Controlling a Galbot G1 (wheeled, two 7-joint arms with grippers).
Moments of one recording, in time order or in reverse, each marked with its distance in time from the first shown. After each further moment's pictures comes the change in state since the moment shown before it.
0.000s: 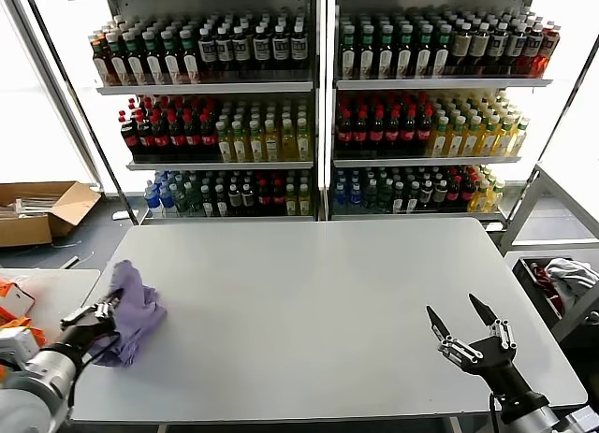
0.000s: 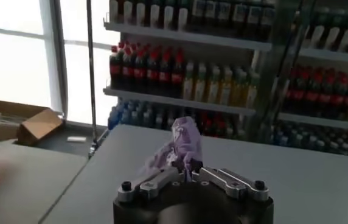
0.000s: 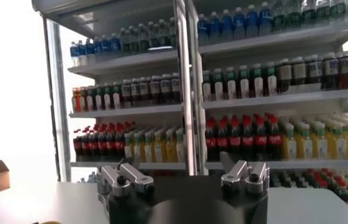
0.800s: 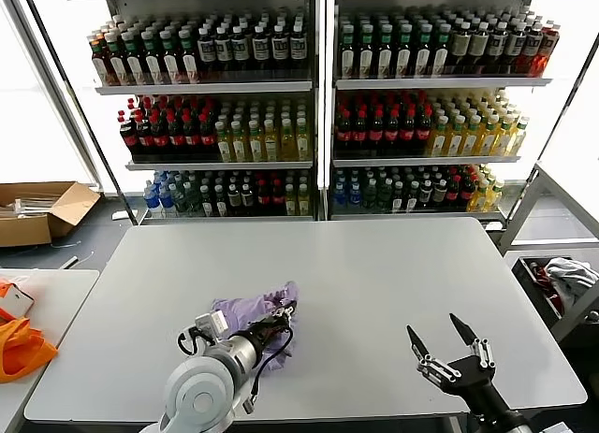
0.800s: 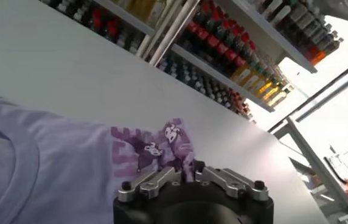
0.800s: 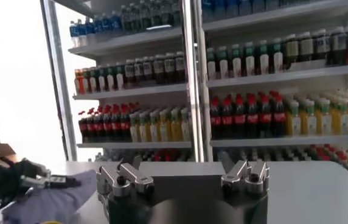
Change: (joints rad) left arm -0.486 -0.267 0.757 0.153 -0.259 -0.021 -0.341; right arm -0.056 0.049 -0.111 0.058 -0.106 -0.075 0.049
